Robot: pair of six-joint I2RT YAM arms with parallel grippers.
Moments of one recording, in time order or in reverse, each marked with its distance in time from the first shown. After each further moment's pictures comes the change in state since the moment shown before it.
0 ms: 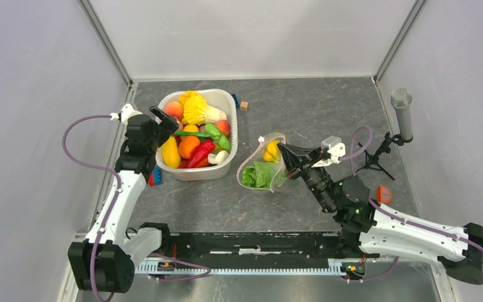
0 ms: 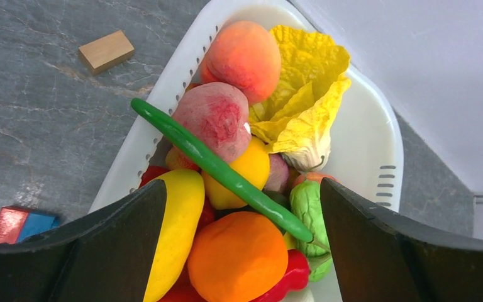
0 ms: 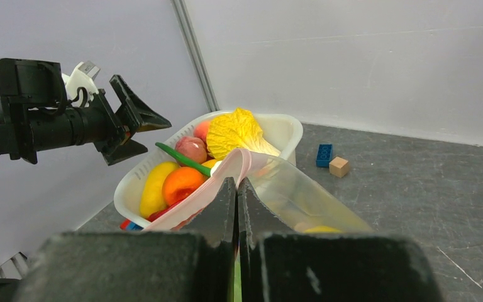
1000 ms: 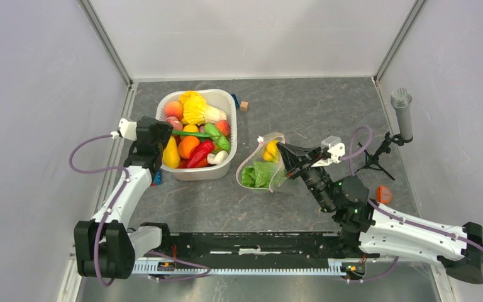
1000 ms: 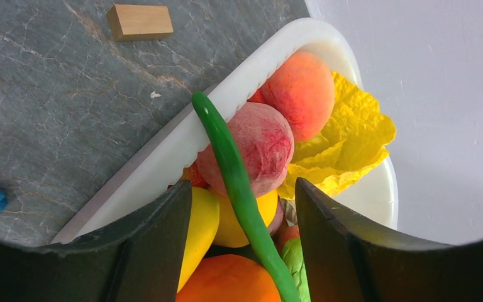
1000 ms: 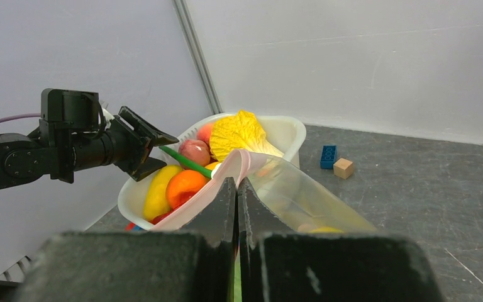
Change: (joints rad) left arm 0.008 0.102 -0.101 0.140 -0.151 -0.373; right arm 0.000 0.015 -0.002 0.024 0.000 0.012
